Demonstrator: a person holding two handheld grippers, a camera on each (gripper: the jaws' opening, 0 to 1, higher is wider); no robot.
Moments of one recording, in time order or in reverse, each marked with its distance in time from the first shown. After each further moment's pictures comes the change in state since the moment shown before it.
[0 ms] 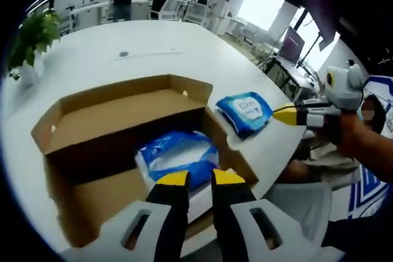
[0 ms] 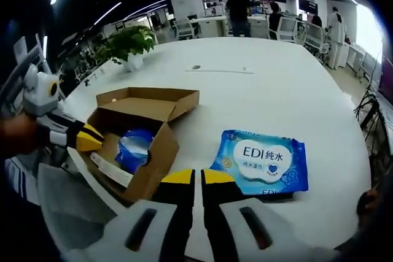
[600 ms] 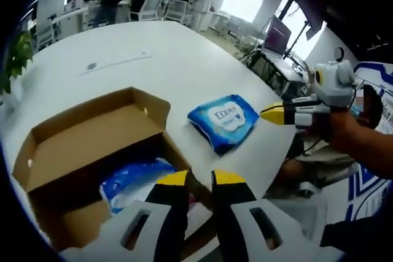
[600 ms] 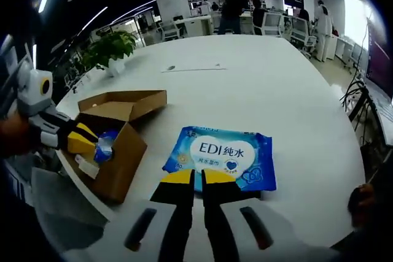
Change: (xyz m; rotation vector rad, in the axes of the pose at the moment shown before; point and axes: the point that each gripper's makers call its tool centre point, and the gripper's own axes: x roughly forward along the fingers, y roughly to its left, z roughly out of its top) left arm 0.043 -0.054 0.031 0.089 0.030 -0.080; right arm -0.011 -0.068 -0.008 0.070 -0.005 -0.064
